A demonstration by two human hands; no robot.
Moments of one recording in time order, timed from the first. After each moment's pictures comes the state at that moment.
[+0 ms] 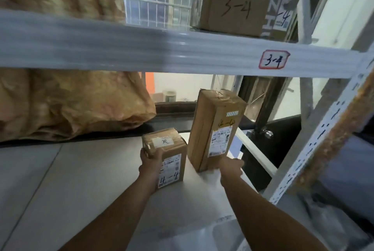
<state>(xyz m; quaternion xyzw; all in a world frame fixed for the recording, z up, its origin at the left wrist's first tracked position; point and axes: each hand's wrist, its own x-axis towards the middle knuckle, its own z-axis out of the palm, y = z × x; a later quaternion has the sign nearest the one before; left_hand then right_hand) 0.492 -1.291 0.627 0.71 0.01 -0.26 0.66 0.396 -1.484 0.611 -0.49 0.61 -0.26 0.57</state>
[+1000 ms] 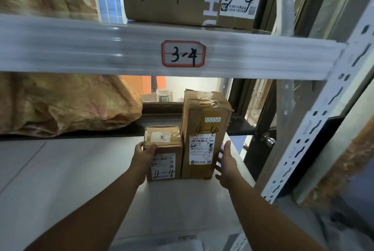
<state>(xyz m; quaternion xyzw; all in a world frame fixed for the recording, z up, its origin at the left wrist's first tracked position) 0.490 -1.397 0.623 0.72 -0.02 -0.19 0.67 0.371 -1.599 0.625 -0.55 0.38 -0.11 0.73</state>
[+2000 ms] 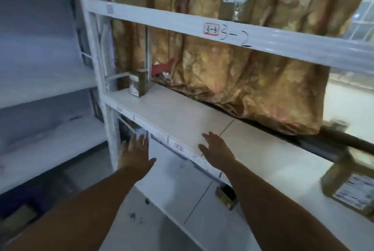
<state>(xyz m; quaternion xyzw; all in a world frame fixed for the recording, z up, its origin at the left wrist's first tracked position) 0.346 -0.811 0.597 0.99 0.13 0.01 -0.07 0.429 -1.056 0.635 -0.97 -0.20 0.03 0.15</state>
